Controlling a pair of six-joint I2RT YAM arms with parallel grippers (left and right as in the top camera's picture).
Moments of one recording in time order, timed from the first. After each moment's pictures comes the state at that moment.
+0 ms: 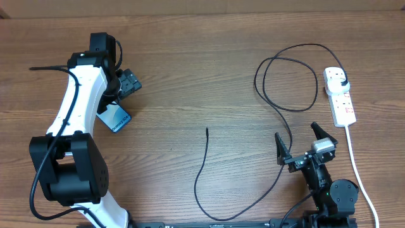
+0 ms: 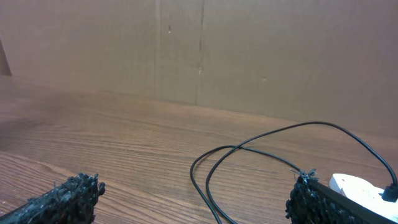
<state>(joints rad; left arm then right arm) 0.05 1.88 1.52 -1.05 -0.10 -0.62 -0.01 0.01 0.02 -0.01 -0.28 -0.06</state>
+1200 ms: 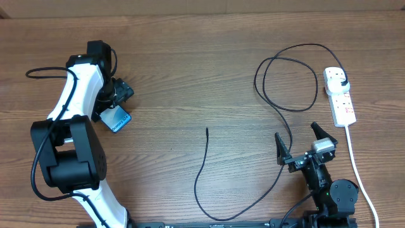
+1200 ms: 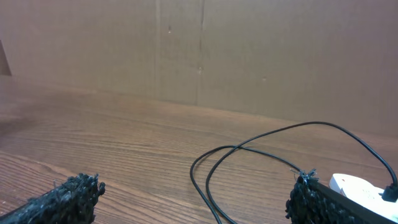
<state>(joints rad) 0.10 1.99 1.52 -1.07 -0.15 -0.68 -0.01 0.01 0.02 -0.01 -0.28 -0.06</state>
